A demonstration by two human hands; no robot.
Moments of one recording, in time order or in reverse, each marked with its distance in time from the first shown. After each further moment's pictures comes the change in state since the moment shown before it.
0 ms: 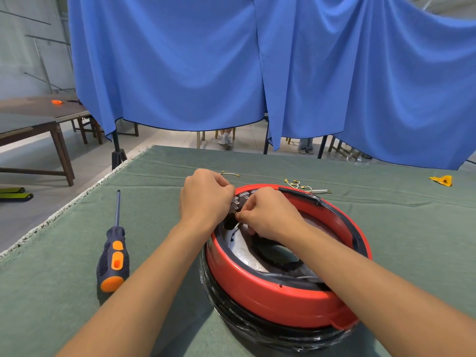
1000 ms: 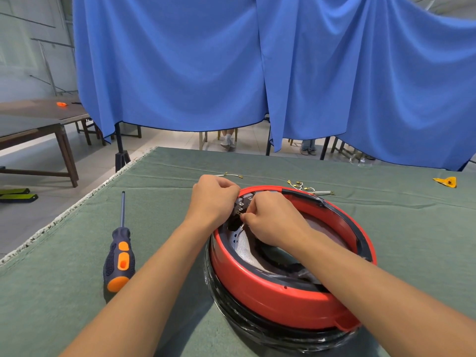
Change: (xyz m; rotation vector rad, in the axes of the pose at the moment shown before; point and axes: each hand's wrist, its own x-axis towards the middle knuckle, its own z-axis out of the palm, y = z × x) left_hand 0.008 -0.010 0.008 -0.165 -0.127 -0.027; right_hand 0.000 0.002 0.006 -0.142 0.052 -0.072
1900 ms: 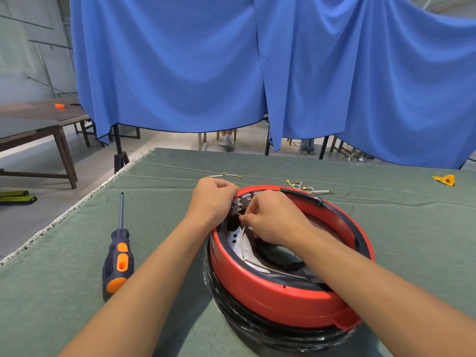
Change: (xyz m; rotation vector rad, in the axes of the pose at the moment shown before) left_hand -0.001 0.001 -0.001 -0.135 -0.060 -0.061; right_hand -0.002 0.002 -0.006 0.063 -0.051 0.004
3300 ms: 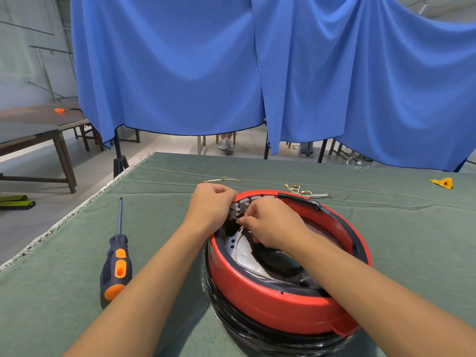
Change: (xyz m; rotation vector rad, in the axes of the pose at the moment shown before) left_hand 0.000 -0.001 0.000 0.008 0.000 0.008; right_hand -0.001 -0.001 -0.002 -0.034 -0.040 0.036
